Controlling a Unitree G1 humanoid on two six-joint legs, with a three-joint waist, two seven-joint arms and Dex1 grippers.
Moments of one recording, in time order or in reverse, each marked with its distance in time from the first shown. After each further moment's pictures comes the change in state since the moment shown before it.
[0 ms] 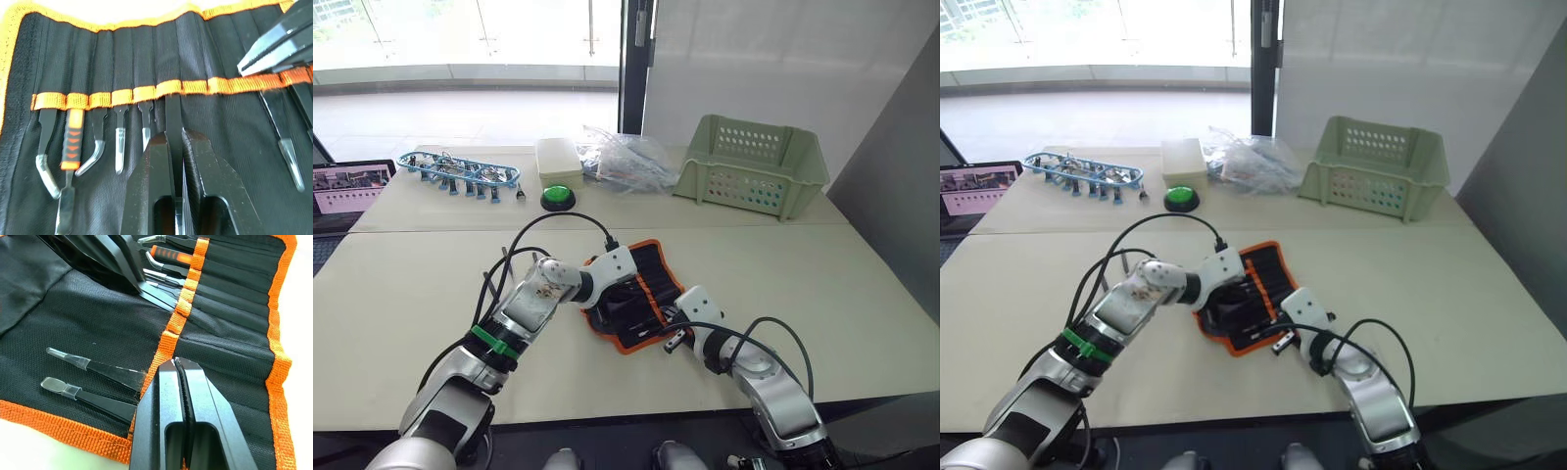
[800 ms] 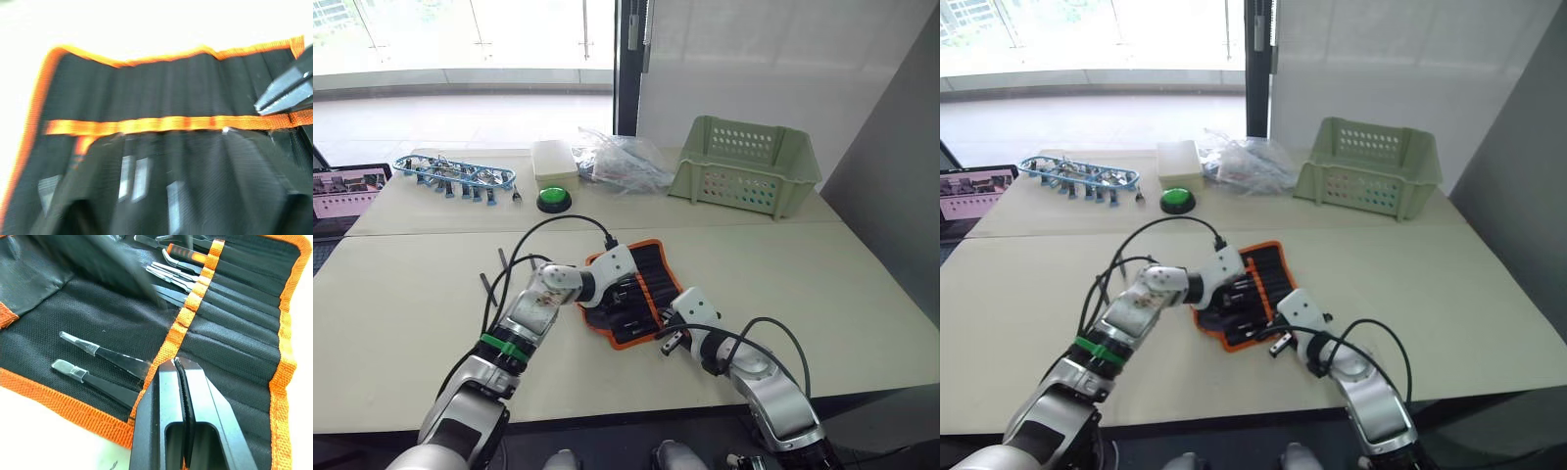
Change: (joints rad) left arm 0.079 0.044 0.199 -0.103 -0.022 -0.083 -0.041; right arm -0.005 0.002 0.028 -0.005 -0.008 0.011 -0.001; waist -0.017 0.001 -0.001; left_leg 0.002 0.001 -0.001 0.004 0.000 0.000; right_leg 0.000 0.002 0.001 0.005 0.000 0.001
